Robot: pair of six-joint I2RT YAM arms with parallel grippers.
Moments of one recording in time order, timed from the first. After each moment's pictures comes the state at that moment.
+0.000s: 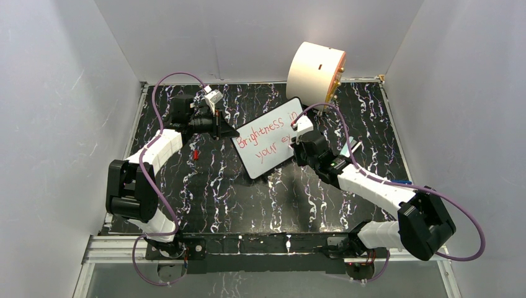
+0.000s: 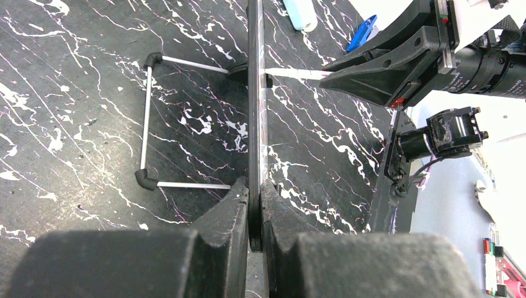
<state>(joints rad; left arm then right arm) -0.18 1.59 1.08 -0.12 0.99 -0.06 0.70 1.27 0.74 -0.06 0.22 0.10</state>
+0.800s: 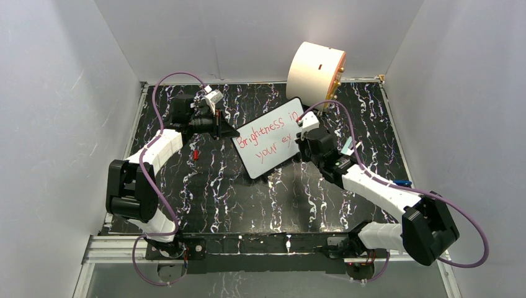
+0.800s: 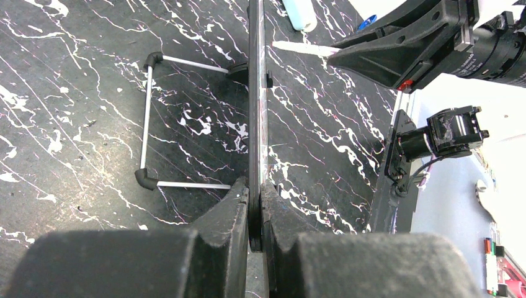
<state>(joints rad) -0.18 1.59 1.08 -0.12 0.99 -0.06 0.67 1.22 0.74 -0.05 0.24 0.06</state>
